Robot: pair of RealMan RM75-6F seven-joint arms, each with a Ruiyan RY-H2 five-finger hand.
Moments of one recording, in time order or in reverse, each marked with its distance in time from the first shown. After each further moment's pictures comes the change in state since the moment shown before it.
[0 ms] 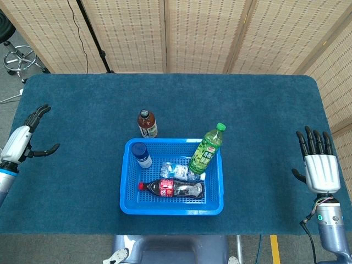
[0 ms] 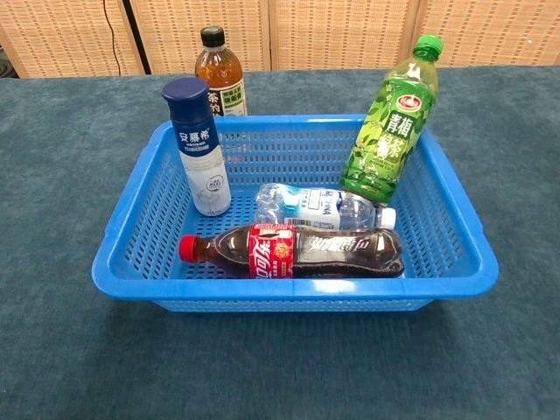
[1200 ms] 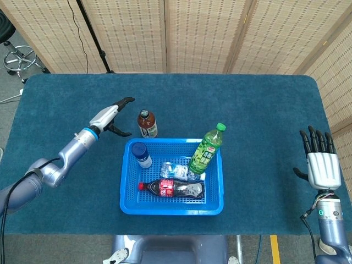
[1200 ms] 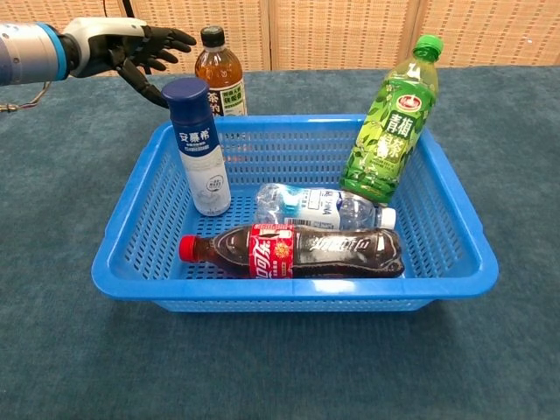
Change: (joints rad) left arm -0.550 -0.394 -0.014 0.413 -0.028 -0.551 -0.180; right arm -0.016 -0.042 0.067 0.104 0.022 -0.105 0.089
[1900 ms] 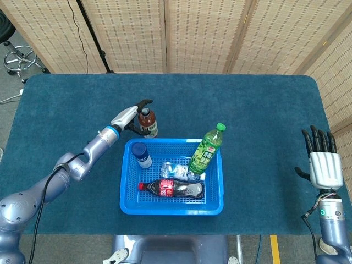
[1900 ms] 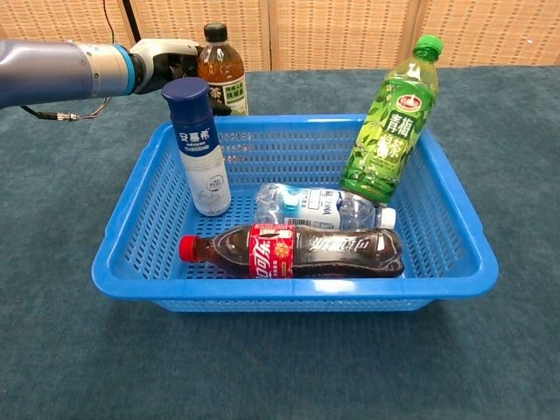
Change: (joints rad) left arm -0.131 -0.188 0.006 0.213 -0.026 -0.097 -0.096; right arm -0.010 0.007 0.017 -0.006 -0.006 -0.006 0.018
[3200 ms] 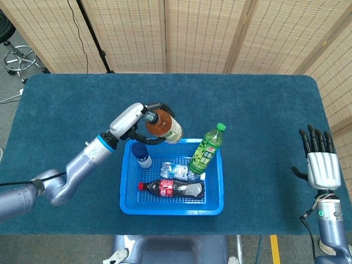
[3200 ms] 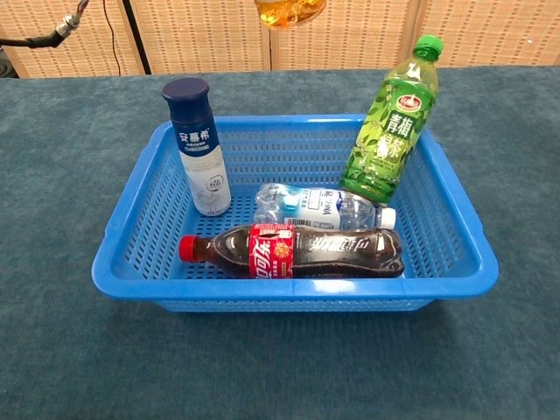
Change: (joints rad) left arm 0.153 0.441 -0.133 -0.896 0.060 0.500 0.251; right arm -0.009 0.003 0.011 -0.026 -0.026 0.015 0.011
